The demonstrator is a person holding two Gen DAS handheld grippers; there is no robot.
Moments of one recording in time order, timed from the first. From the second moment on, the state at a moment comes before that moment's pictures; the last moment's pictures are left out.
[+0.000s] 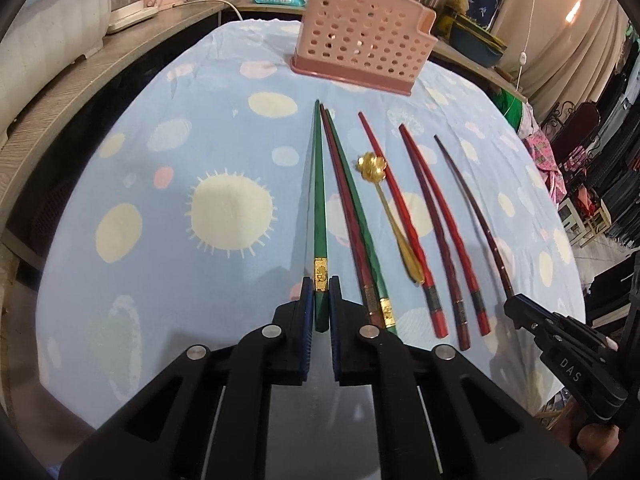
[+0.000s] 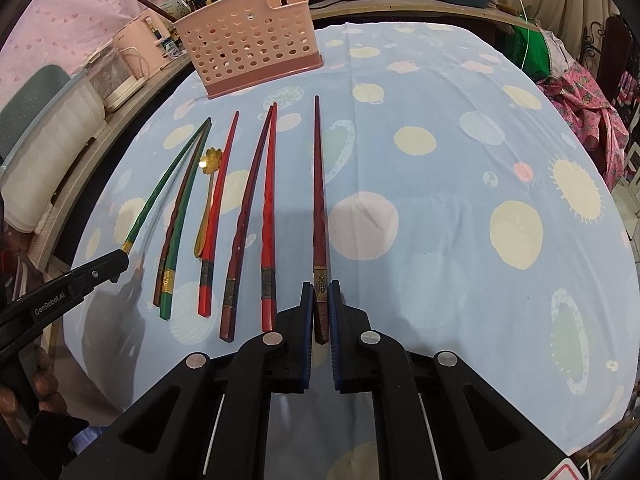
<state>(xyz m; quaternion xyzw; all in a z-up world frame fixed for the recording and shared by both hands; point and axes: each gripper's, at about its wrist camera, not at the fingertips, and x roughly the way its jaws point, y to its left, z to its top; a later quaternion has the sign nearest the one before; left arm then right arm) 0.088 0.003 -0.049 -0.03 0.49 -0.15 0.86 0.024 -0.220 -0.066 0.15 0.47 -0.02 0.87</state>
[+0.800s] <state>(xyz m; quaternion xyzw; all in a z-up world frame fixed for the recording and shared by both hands) 0.113 0.008 0.063 -0.05 0.37 -0.17 0.91 0.051 -0.249 0.048 0.16 0.34 0.00 0.93</state>
